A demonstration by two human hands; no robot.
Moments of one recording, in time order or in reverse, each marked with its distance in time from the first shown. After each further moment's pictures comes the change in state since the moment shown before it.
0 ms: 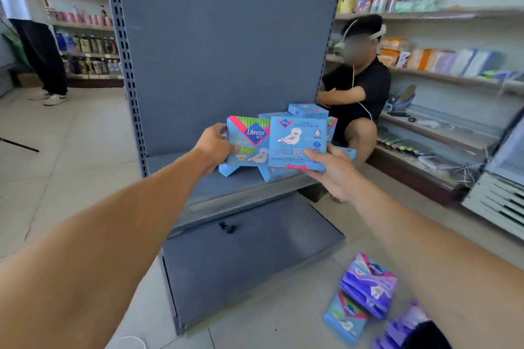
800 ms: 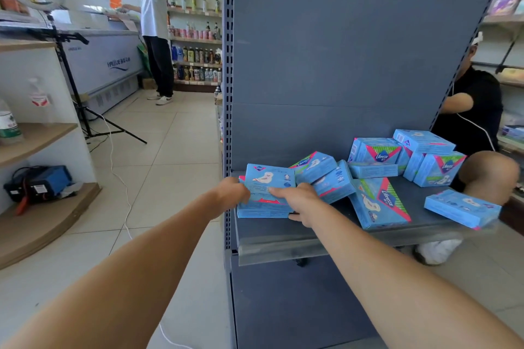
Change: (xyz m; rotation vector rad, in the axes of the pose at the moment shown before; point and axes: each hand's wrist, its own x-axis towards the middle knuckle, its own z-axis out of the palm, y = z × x) left_hand 0.020 -0.085 -0.136 0.194 0.116 -0.336; right_hand 0.093 0.095 0.230 -0.447 -0.135 0.303
